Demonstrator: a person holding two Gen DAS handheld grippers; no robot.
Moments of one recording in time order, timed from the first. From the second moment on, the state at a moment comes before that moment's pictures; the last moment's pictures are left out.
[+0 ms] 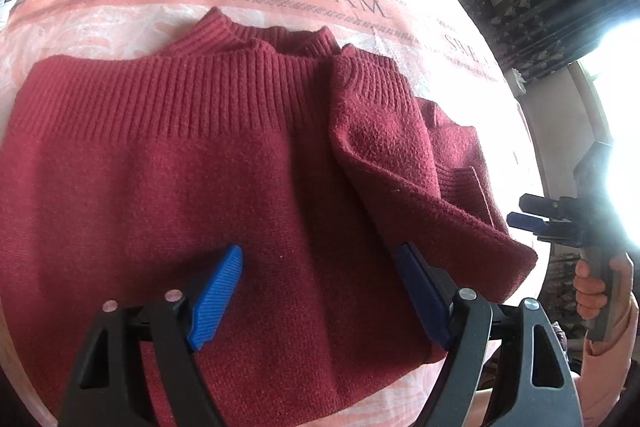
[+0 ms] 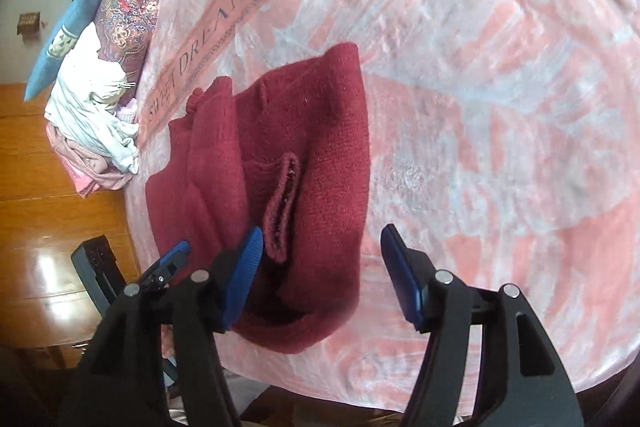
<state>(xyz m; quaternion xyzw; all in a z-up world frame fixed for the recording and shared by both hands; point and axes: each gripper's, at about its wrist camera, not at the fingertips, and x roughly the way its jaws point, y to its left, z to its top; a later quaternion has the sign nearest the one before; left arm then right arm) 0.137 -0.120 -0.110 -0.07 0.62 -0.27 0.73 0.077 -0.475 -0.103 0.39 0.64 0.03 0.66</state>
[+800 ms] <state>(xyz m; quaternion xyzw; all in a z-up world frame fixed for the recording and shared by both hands) 0.154 -0.035 -0.092 -0.16 0.58 -0.22 0.77 0.119 -0.263 -0.082 0.15 0.67 0.20 0.70</state>
